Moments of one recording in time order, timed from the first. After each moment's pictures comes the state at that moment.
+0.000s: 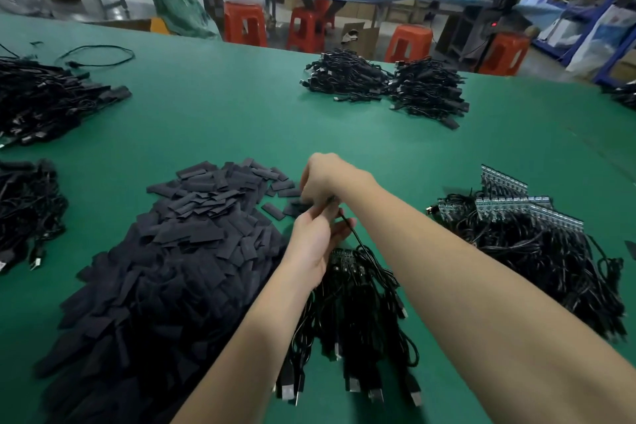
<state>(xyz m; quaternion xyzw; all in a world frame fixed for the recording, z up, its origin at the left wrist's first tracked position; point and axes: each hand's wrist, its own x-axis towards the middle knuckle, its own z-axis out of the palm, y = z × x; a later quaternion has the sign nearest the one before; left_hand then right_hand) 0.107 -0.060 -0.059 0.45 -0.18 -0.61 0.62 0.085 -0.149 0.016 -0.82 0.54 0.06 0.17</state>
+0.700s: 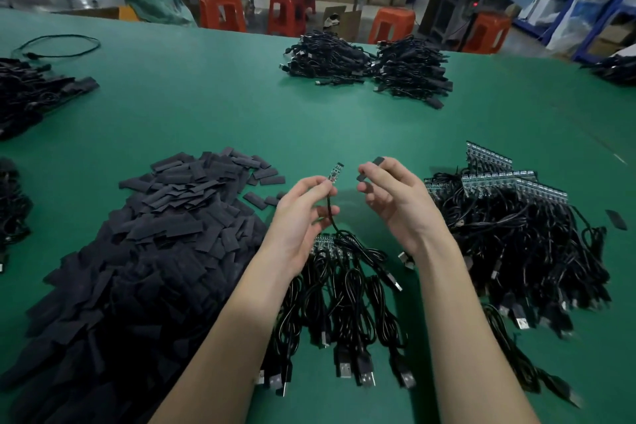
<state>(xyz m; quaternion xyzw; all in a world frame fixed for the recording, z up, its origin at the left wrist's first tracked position) 0.113 -0.047 -0.046 0.43 -0.26 -0.62 0.61 -0.043 -0.084 -0.017 -0.40 0.35 -0.50 0.69</state>
